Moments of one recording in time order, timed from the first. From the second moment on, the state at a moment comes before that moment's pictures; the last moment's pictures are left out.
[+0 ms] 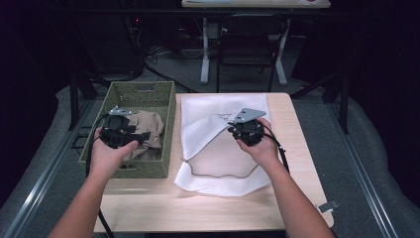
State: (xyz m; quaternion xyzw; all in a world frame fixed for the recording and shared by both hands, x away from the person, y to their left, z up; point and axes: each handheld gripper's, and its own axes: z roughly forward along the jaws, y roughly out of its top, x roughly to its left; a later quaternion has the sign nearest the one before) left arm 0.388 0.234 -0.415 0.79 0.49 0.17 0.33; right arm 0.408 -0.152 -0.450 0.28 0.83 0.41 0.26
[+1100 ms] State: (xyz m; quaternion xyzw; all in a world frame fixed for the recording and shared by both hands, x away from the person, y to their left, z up) left arm 0.488 0.247 -0.461 0.75 0.62 0.13 0.20; right arm 0.408 -0.152 -0.450 0.28 0.83 0.41 0.26
